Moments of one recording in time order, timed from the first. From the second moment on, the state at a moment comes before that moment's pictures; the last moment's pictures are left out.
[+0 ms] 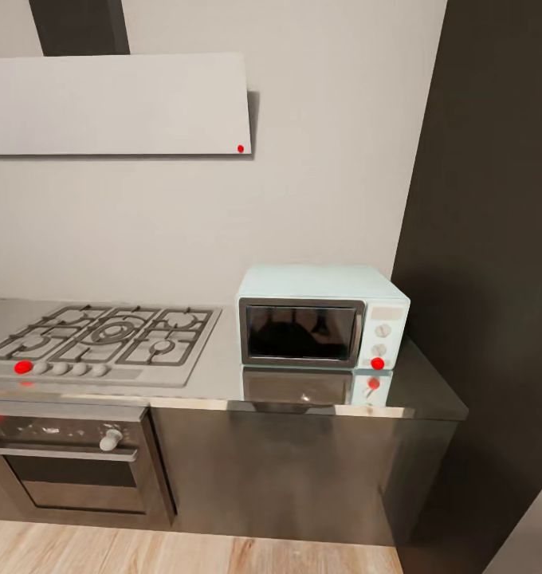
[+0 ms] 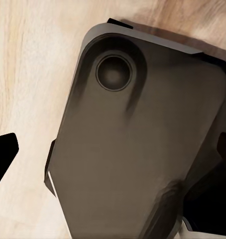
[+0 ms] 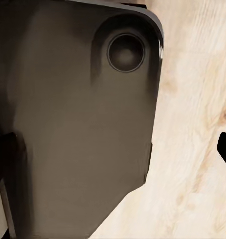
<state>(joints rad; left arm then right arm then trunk) 0.00 -0.03 0.01 -0.05 0.32 -0.07 0.07 0.00 0.00 -0.01 0.00 0.07 -0.05 0.01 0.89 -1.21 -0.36</state>
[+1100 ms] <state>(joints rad) 0.00 -0.03 0.00 -0.05 0.32 -0.07 0.07 -0.44 0.00 0.00 -1.57 0.07 1.04 0.01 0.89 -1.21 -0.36</state>
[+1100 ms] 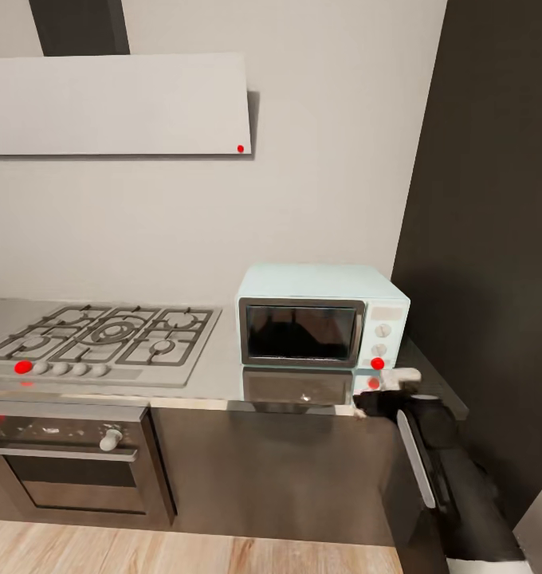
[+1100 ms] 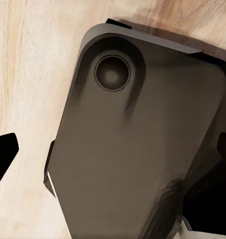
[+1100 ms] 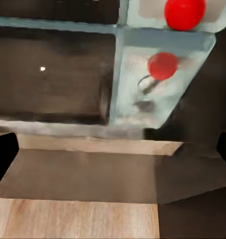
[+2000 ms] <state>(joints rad) 0.00 -0.03 0.00 -0.05 0.31 -0.07 0.07 -0.65 0.06 -0.03 -1.27 0.06 0.66 -0.05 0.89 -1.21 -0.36</state>
